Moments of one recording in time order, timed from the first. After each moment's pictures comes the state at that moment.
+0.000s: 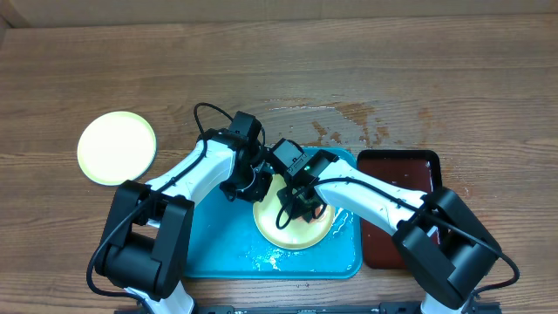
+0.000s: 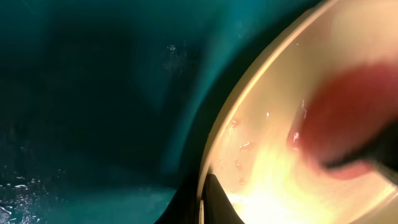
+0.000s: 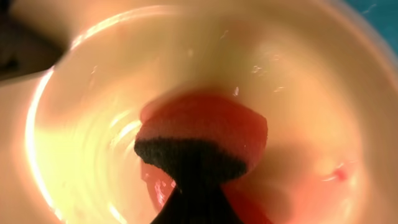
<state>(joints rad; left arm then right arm) -0.37 1.83 1.07 -0.79 0.25 0.01 0.80 1.89 1.19 -0.78 -0.08 0.29</state>
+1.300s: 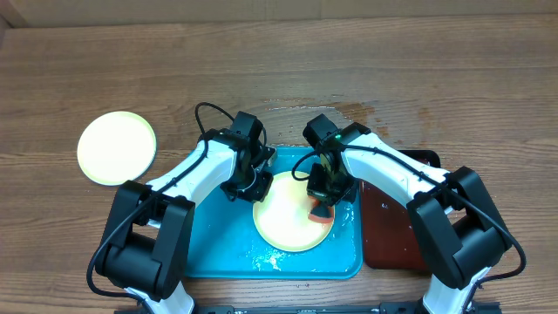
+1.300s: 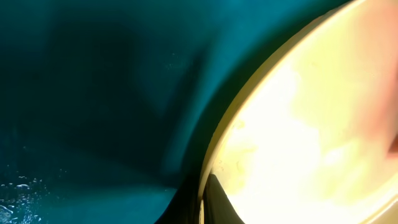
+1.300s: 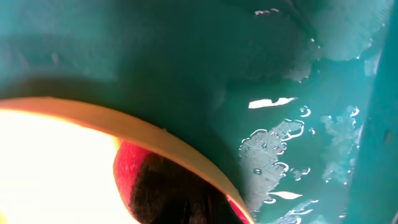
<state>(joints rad) -0.37 1.83 1.07 -0.79 0.24 0.00 0.57 1.92 1.23 -0.94 -0.18 0.81</state>
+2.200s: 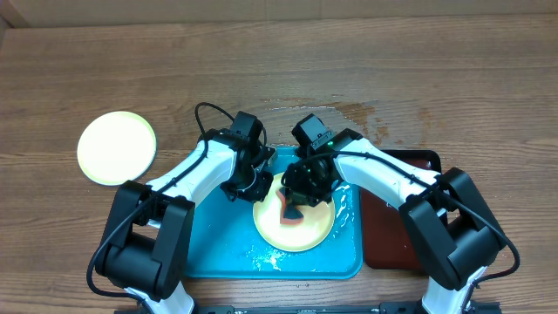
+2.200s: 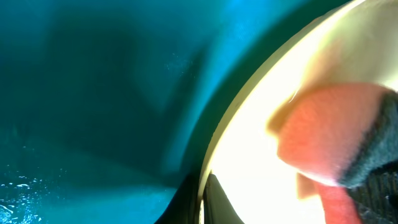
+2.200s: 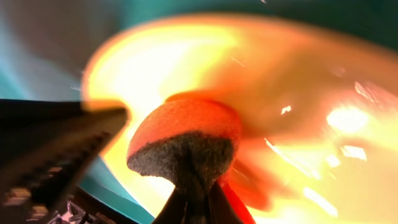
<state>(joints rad) -0.37 1.83 1.07 -0.79 0.24 0.00 0.62 1.93 1.21 -0.74 -0.52 0.77</state>
